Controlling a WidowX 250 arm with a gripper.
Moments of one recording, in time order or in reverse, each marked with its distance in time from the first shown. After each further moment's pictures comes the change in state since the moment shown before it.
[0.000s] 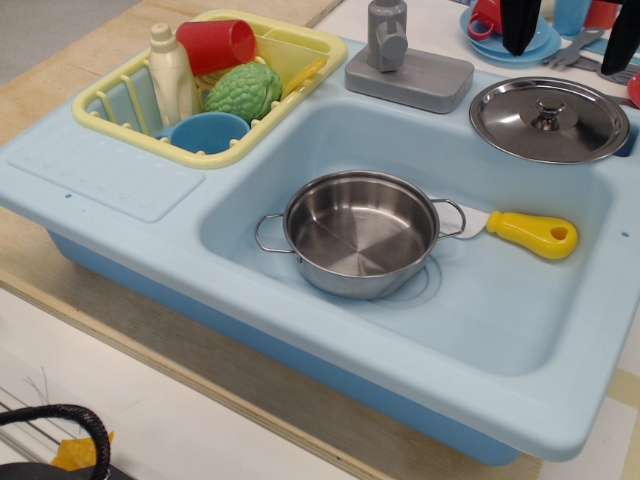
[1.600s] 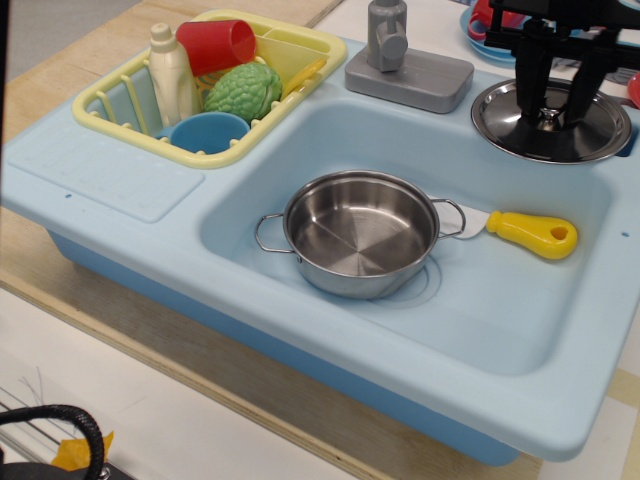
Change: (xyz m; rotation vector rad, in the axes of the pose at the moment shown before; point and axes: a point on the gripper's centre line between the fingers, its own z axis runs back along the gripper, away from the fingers) arm 0.006 0.001 -0.048 -0.027 0.144 0.032
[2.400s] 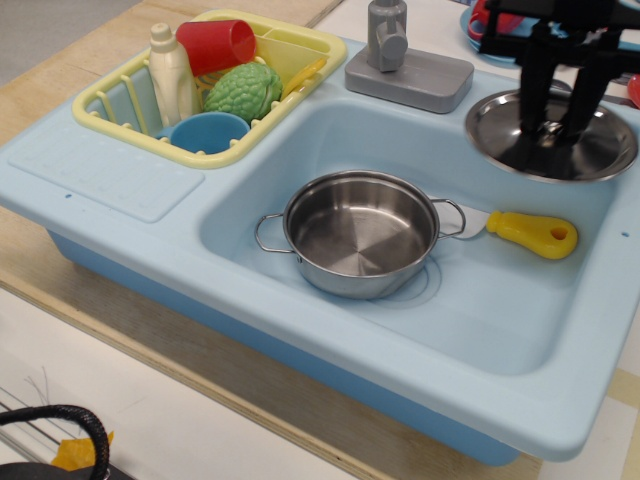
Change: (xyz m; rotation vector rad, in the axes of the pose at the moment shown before) arm -0.045 -0.004 0.011 0.009 0.049 0.116
